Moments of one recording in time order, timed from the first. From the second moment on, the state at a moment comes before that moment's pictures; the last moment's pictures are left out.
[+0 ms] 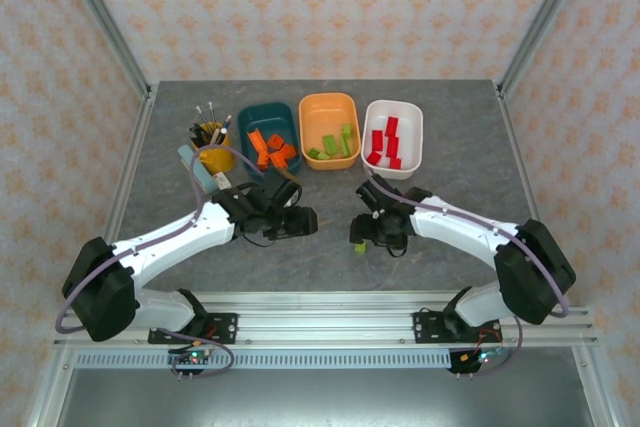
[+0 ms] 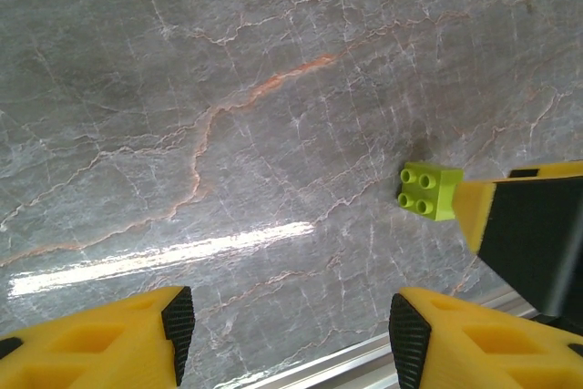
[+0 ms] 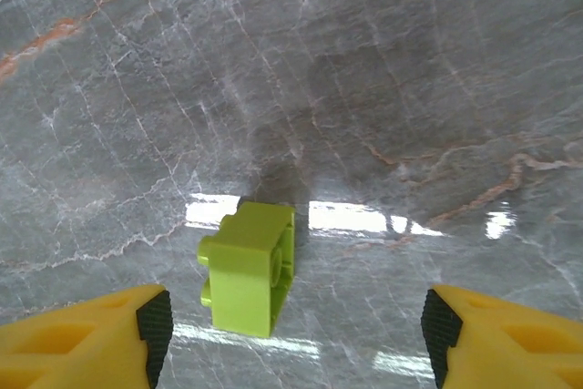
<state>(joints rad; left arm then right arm) -0.72 1.32 0.92 -0.66 0.15 -0.86 0.72 1.42 0.84 -0.73 -0.09 0.79</state>
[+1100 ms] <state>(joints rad) -0.69 1.22 0.88 -0.66 0.14 -0.97 0.76 1.55 1.13 -0.78 0.01 0.80</state>
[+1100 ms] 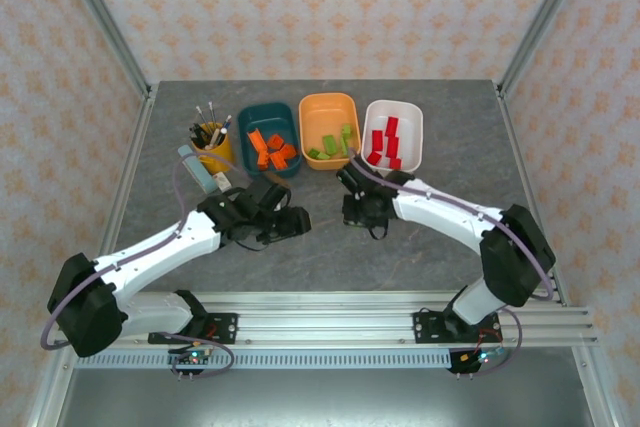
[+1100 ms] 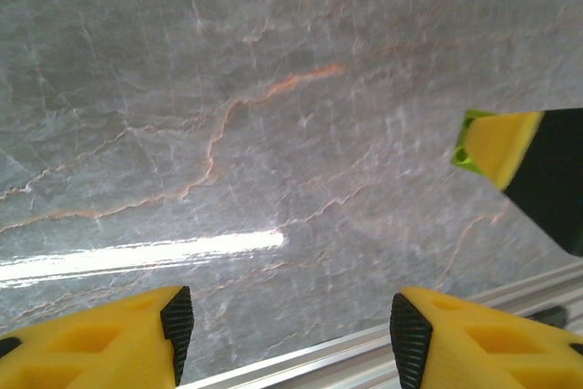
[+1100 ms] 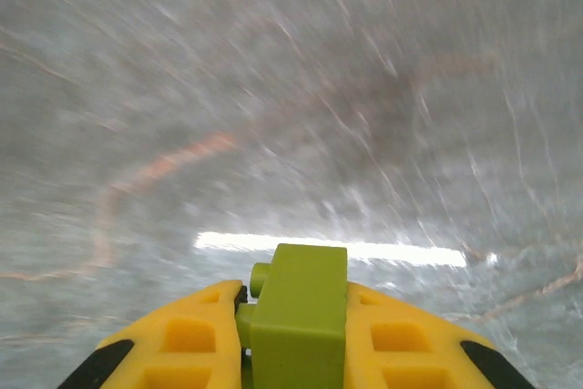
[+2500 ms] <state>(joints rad) -0.35 1.66 1.45 -0.59 0.21 -0.89 0.54 2.60 2.42 -0.89 -0.15 0.62</state>
